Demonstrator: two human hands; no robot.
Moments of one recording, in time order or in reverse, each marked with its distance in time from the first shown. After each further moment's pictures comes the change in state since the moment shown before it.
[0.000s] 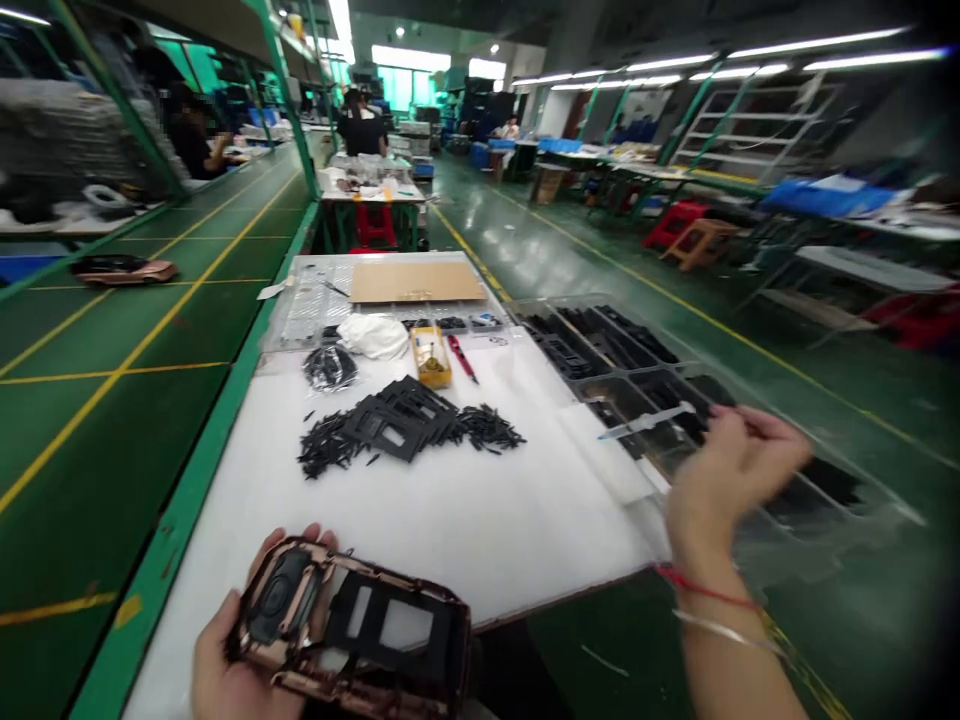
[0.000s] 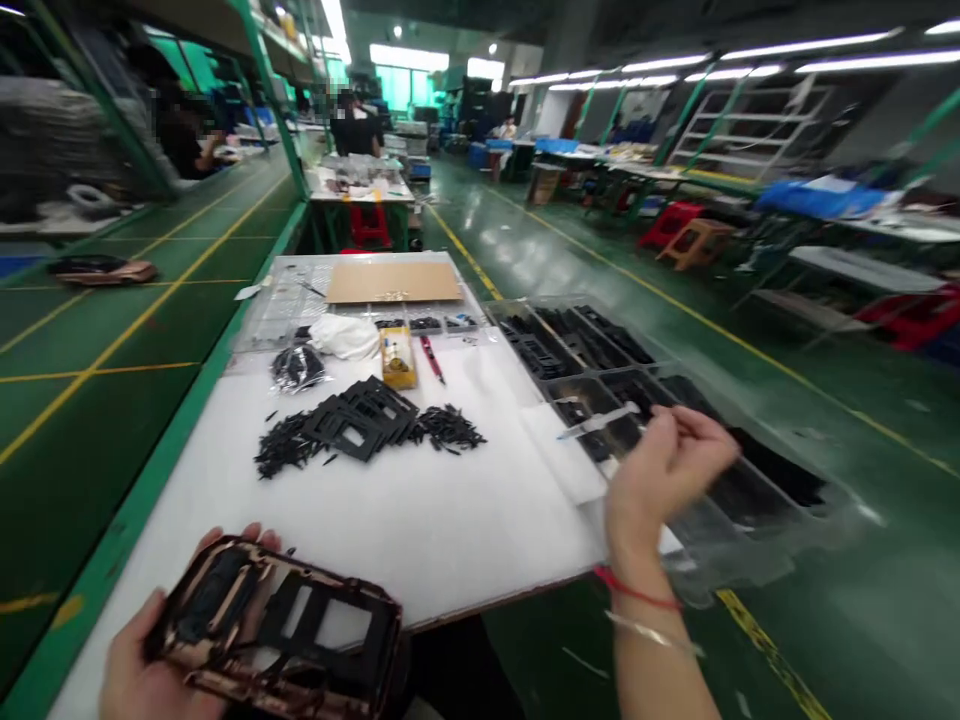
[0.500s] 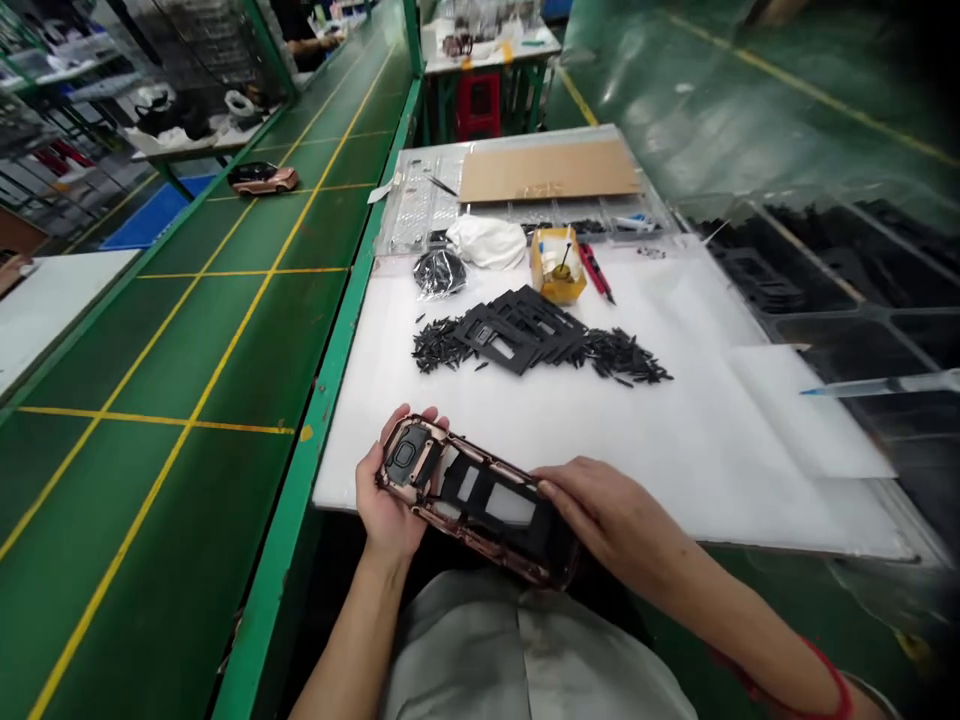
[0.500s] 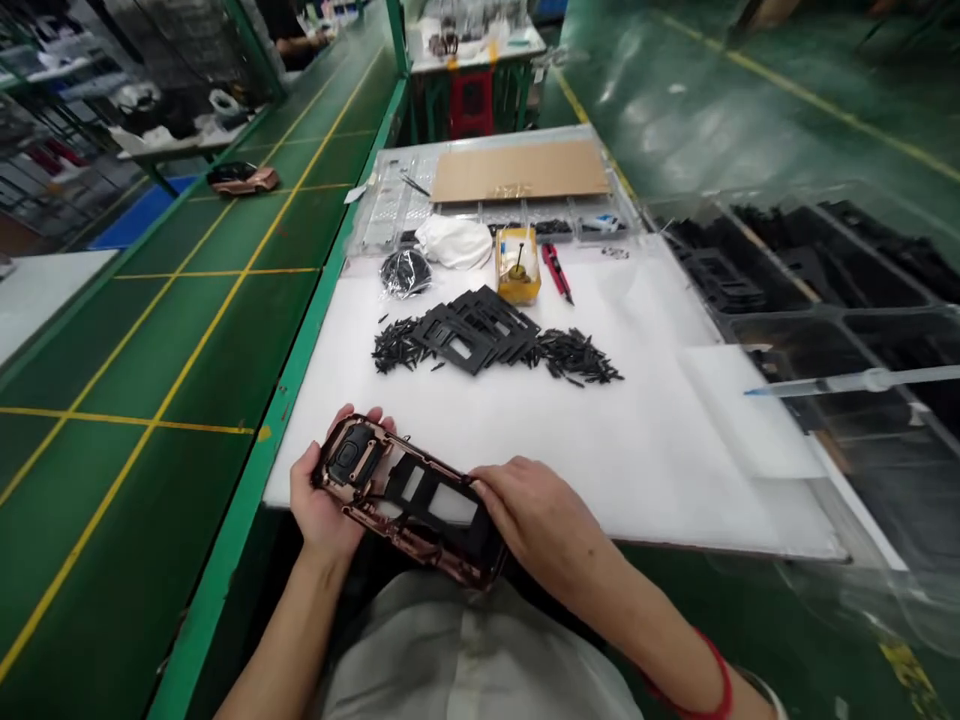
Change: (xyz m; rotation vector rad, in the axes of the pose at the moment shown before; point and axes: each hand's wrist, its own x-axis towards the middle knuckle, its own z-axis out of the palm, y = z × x) left_hand 0.006 -0.003 -0.009 -0.121 -0.313 0.158; right_hand -0.161 -0.067 -0.001 -0.090 -1.724 -0.368
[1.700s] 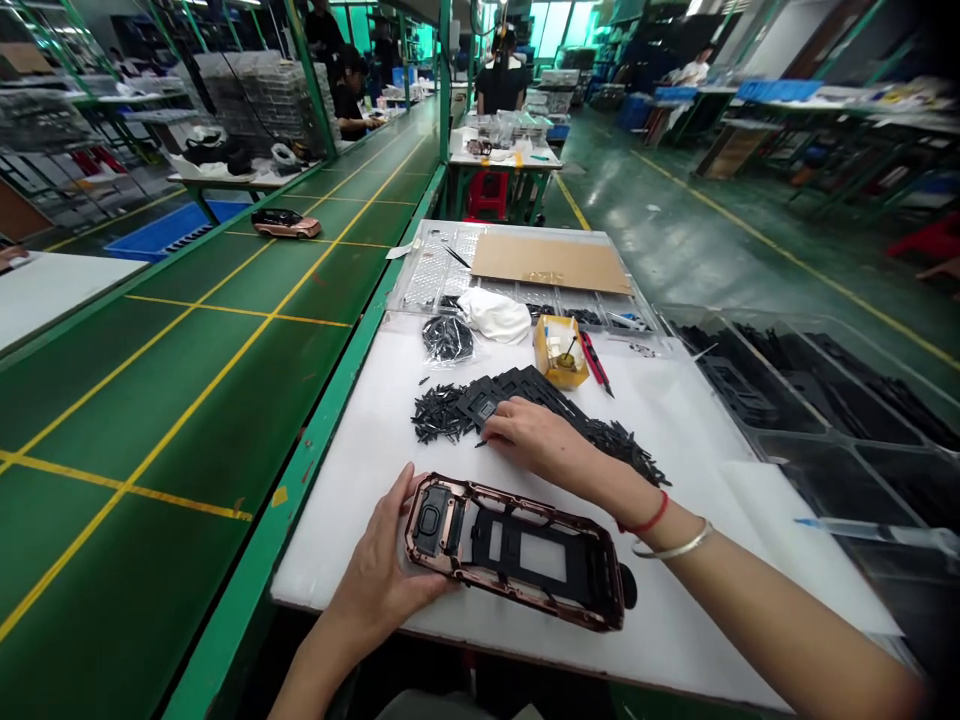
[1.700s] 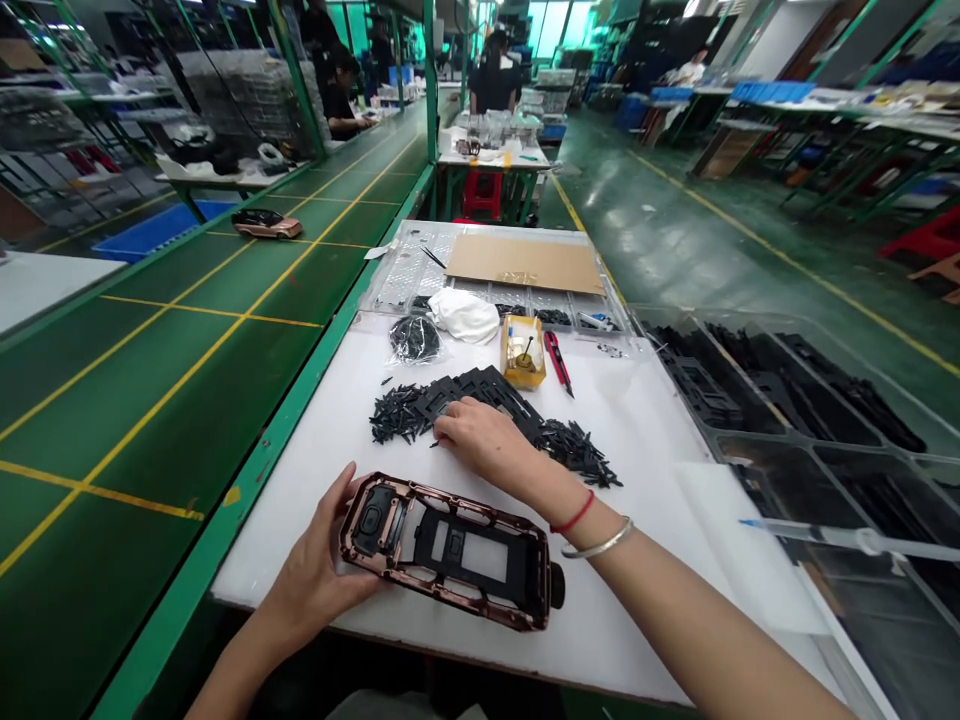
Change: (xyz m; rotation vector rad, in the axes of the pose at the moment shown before) left_hand 0.025 0.018 -0.031 1.310 -0.300 0.217; right_hand 0.173 0.037 -0.041 -0.453 -0.159 -0.306
